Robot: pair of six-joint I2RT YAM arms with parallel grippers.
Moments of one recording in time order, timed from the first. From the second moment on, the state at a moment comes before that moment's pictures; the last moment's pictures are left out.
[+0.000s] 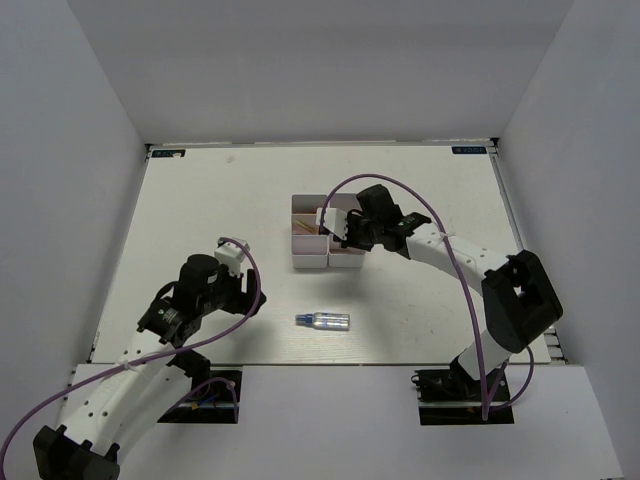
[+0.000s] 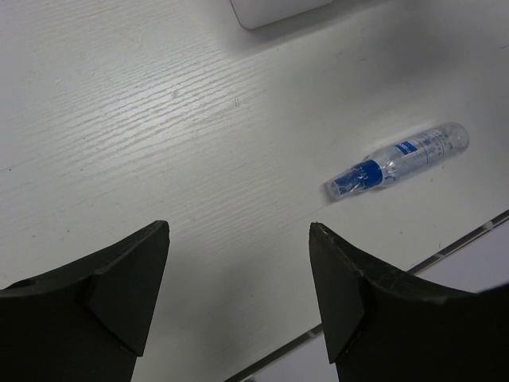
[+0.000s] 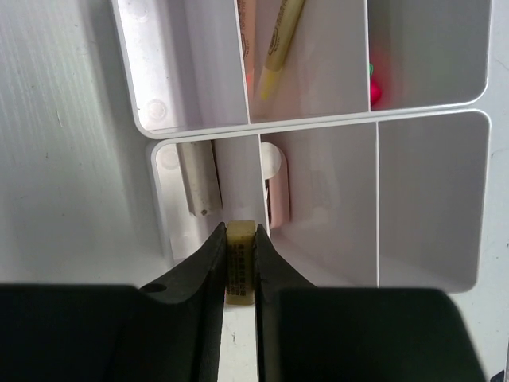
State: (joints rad) left arm -0.44 0.63 0.52 -0.56 0.15 -0.18; right arm 0.66 1.59 1.09 -0.29 -0.27 -0.86
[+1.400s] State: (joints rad) left arm -0.94 1.33 0.97 -0.59 0.39 0.35; right arm 0.55 0.98 0.78 -0.61 -0.31 -0.65
